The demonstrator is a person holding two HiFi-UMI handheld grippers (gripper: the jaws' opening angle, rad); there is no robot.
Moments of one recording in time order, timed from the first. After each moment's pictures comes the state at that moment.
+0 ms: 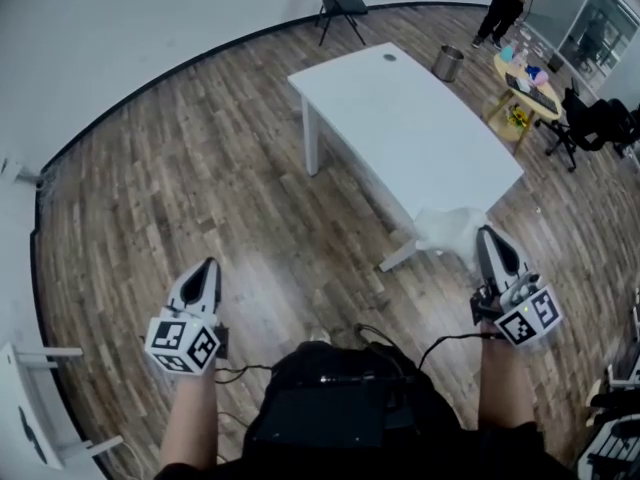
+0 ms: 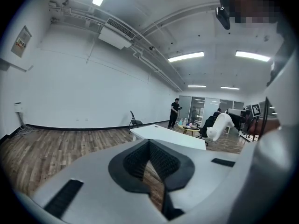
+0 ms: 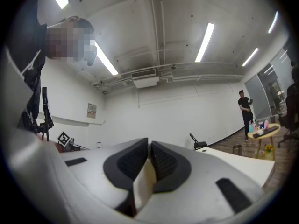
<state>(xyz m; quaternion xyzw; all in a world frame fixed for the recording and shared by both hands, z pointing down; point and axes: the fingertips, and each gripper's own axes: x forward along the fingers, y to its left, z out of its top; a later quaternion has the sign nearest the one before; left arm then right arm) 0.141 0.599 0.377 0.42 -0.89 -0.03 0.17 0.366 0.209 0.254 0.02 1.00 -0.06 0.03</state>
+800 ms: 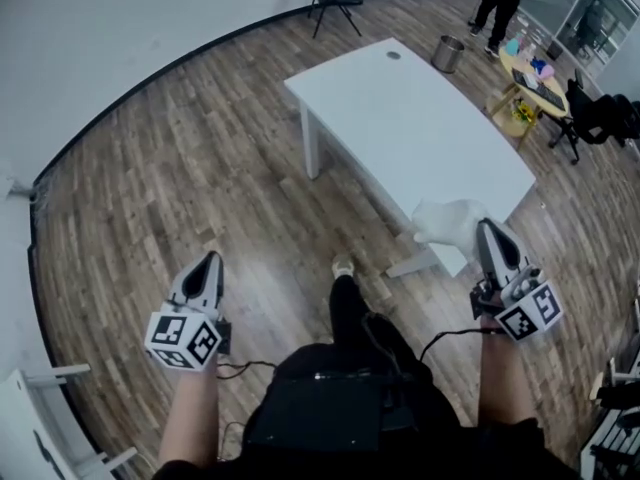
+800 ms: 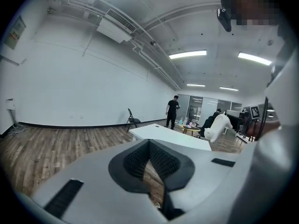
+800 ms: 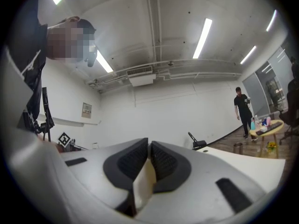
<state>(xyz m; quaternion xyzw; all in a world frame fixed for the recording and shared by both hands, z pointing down) 0.032 0.549 0.388 0.45 -0.88 -0.03 0.18 0.263 0.179 0.268 0.01 1.00 -0.07 0.03</state>
